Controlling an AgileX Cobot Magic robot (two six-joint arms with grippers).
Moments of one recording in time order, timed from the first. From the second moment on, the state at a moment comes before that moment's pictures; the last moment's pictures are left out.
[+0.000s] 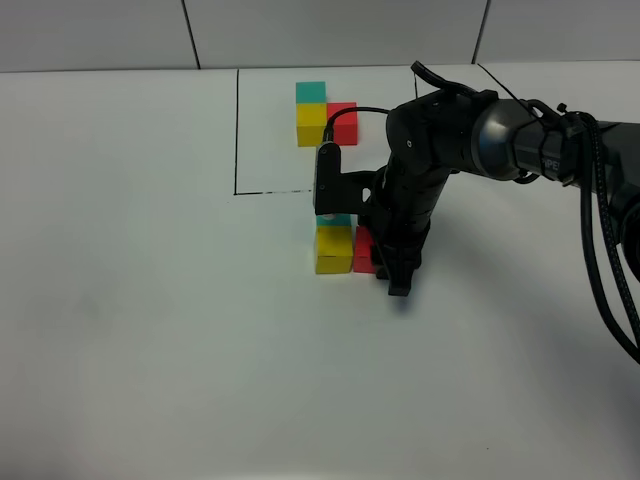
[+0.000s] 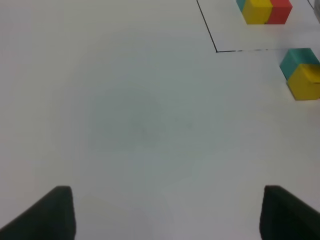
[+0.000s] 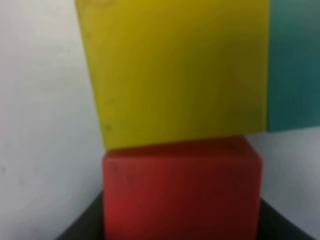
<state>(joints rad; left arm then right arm) -0.03 0.00 -0.50 -0.08 1.03 0.01 0.54 2.22 -1.54 0.07 0.81 -0.98</state>
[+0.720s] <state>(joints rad) -0.03 0.00 -0.50 -0.08 1.03 0.01 0.55 2.22 -1.54 0.08 0.80 -0.99</state>
